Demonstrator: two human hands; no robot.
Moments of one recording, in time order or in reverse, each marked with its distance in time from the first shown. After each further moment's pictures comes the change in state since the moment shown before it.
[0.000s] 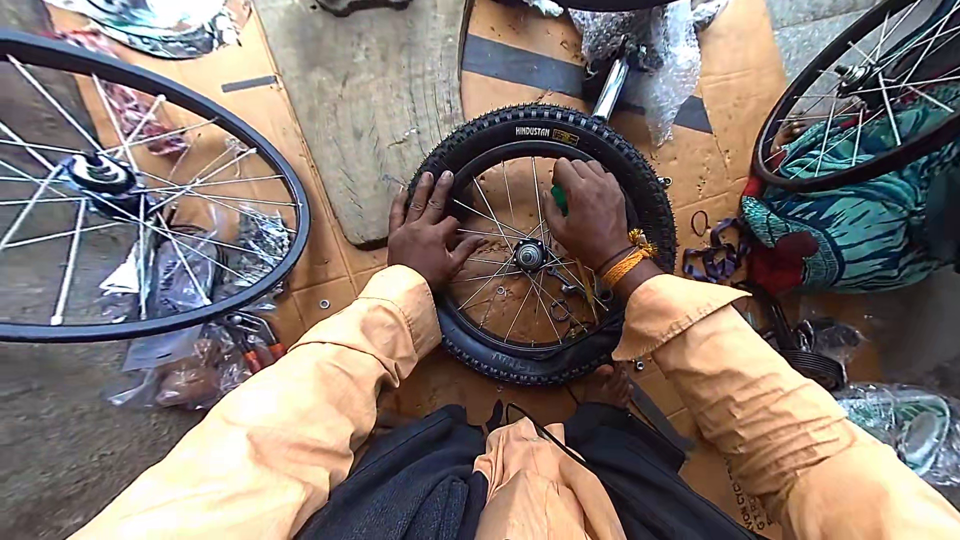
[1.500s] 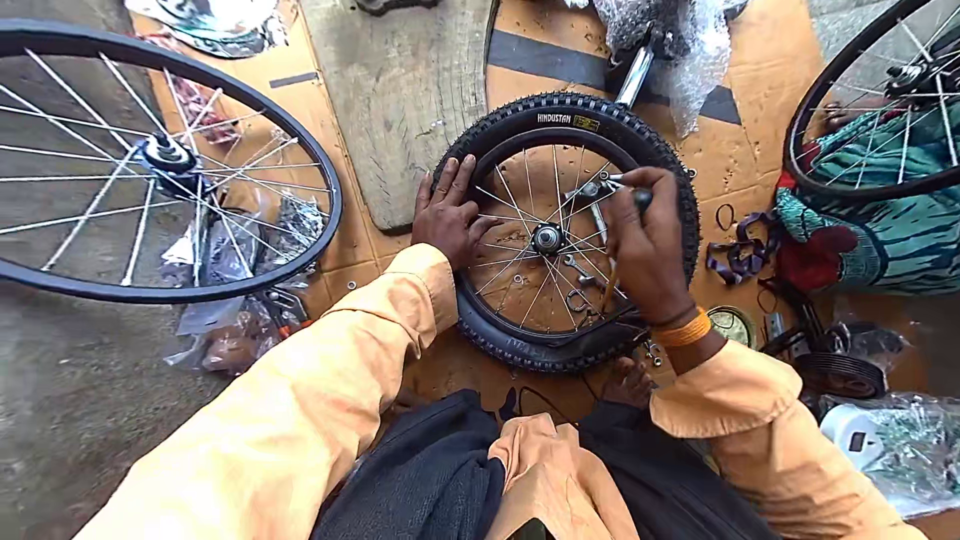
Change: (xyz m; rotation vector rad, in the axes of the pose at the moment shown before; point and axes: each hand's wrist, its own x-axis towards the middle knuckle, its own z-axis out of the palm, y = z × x) left_hand 0.006 -0.002 -0.001 0.034 -0.065 -0.005; right_hand -0.071 -0.034 -0.059 0.808 0.138 0.339
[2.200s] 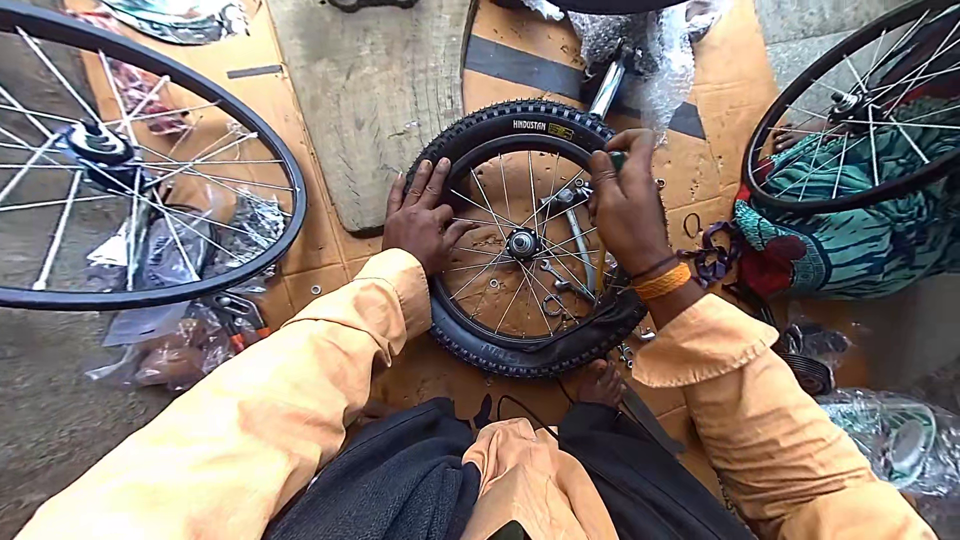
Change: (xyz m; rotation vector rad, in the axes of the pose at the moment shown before) left_hand 0.000 0.001 0.003 -0.019 0.059 0.019; right_hand 0.058 0.010 -0.011 -0.112 -0.026 0.039
